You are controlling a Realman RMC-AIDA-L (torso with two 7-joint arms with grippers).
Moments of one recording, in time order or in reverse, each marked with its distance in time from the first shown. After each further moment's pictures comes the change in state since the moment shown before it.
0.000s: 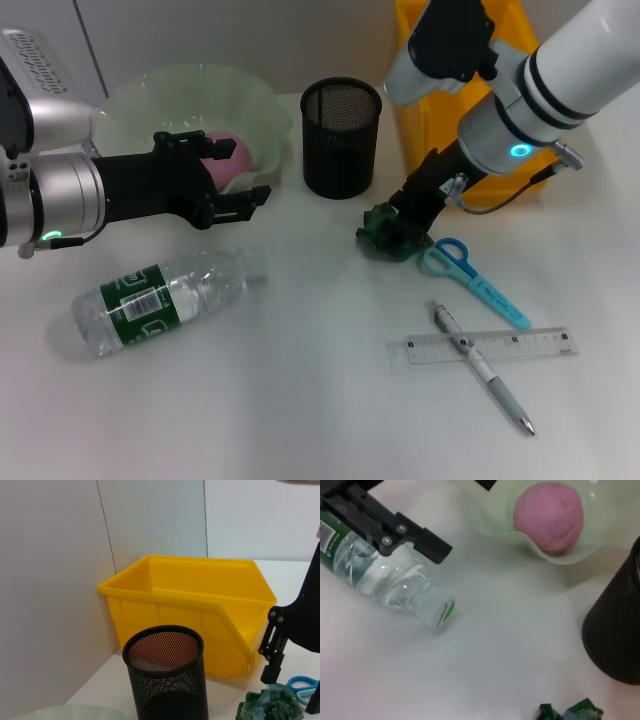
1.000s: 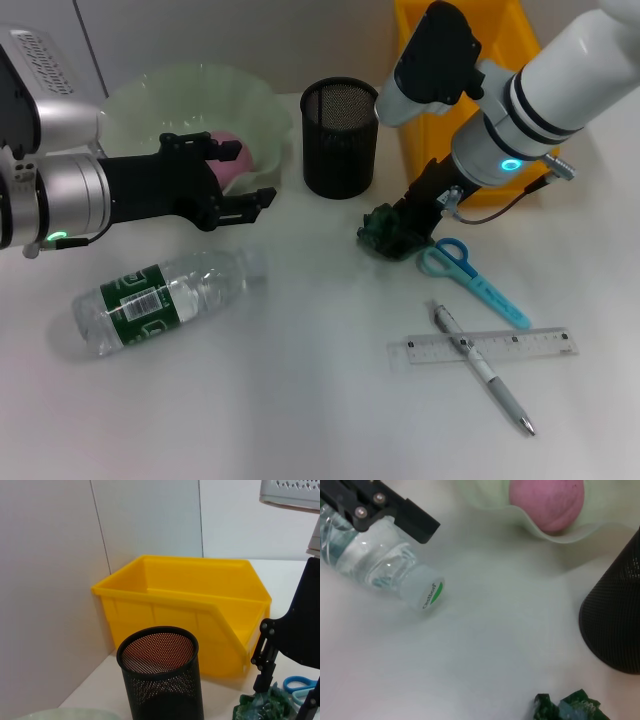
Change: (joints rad) left arm -0.004 -0.001 0.011 -0.001 0.000 0.000 0.000; right arm 0.015 0.000 -0.052 0.081 -0.013 0.086 0.005
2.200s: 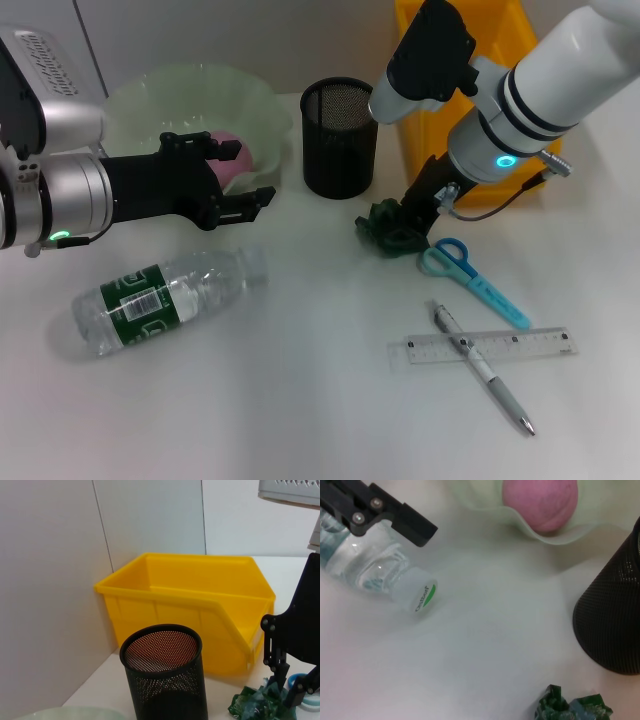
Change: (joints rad) left arm 0.000 -0.001 0.012 0.000 0.000 -0.021 0.002; right arm 0.012 -0.001 -0.023 0.001 -0.012 0.007 0.041
